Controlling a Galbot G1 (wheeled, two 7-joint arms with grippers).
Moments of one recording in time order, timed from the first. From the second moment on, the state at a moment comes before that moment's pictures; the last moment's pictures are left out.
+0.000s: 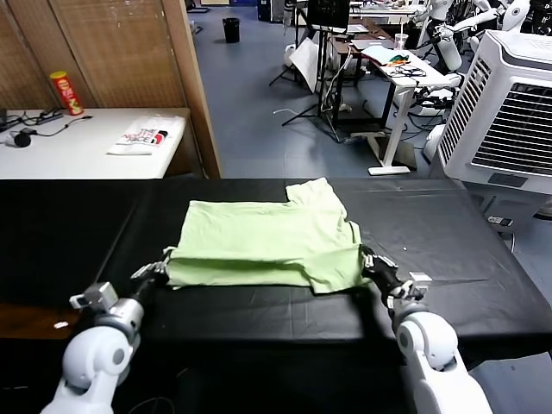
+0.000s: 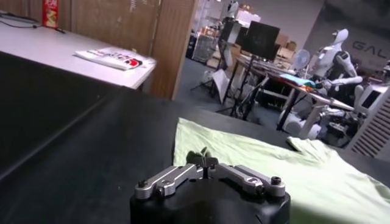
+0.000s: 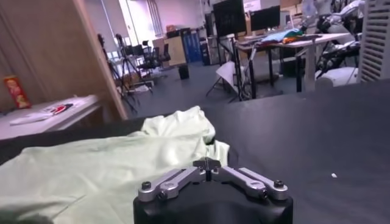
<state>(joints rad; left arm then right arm) 1.26 -1.23 -0.64 -1.91 -0.66 0.44 -0.10 -1.07 1.32 0.48 1.64 0.43 -0.32 -0.04</state>
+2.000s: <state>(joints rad) 1.34 -1.18 -0.65 -1.85 -0.68 0.44 -0.04 -1.36 1.22 0.46 1.95 0.29 -0.42 -0.07</state>
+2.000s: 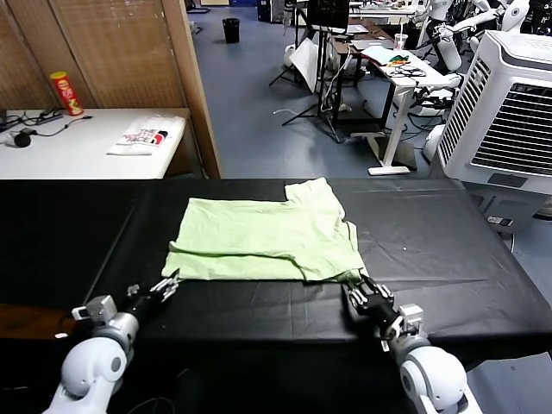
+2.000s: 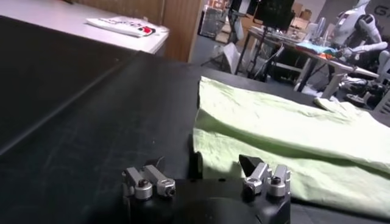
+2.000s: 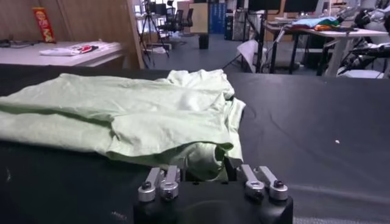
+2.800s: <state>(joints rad) 1.48 -1.14 -0.66 -2.01 -0.58 0.47 -0.09 -1.48 1.14 0.54 2.08 0.33 -0.53 -0.03</state>
